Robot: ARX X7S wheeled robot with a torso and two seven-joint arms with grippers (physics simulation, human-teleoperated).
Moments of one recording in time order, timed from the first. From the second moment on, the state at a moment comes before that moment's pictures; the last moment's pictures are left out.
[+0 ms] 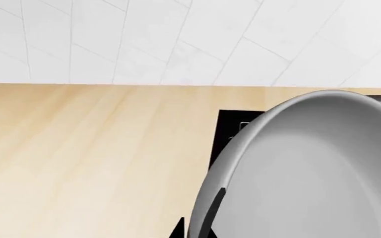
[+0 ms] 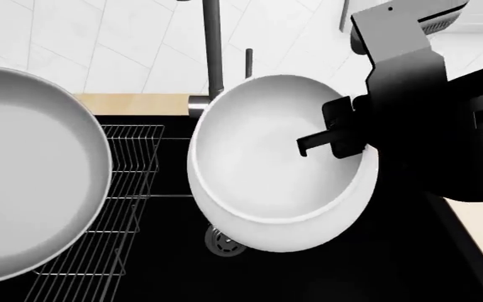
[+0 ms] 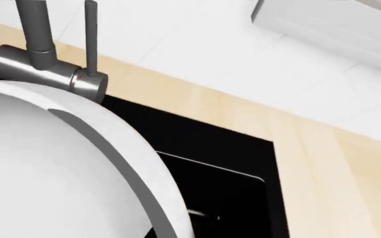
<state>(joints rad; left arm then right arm) -1.81 -1.56 0.85 0.37 -2.50 -1.16 -1.22 1.88 0.76 -1.33 -0.22 2.32 0.84 1.33</state>
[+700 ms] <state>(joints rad) -1.78 -1.57 0.83 0.38 -2.49 -1.16 -1.21 1.71 0.71 -1.39 -0.14 2.26 0.76 1.24</state>
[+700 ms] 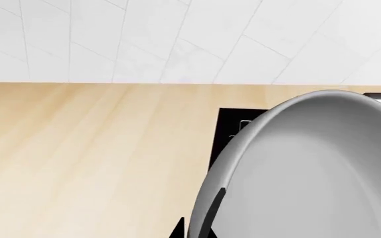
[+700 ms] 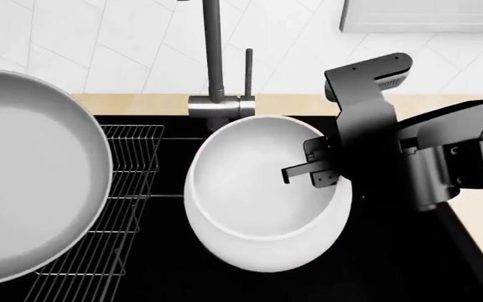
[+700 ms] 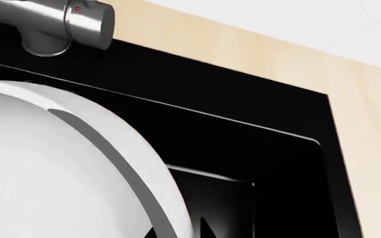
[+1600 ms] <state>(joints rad) -1.75 -1.57 0.80 0.38 -2.49 -1.16 -1.21 1.58 0.70 -1.44 -0.12 2.22 0.76 1.12</state>
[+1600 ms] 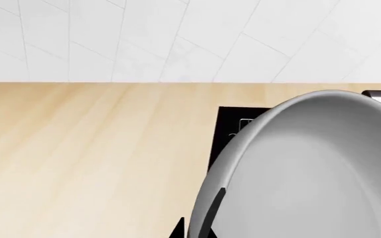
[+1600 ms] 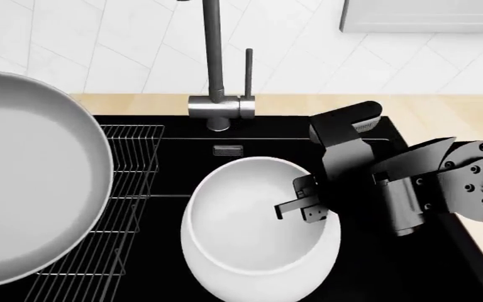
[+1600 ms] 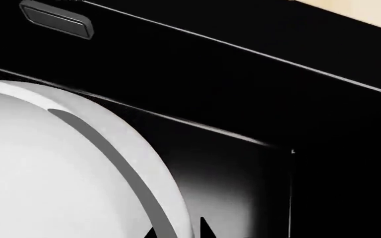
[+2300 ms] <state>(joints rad) -1.72 -1.56 0.78 0.38 -2.49 -1.16 -1.21 1.47 0.72 -1.46 -0.09 2.16 0.72 1.05</state>
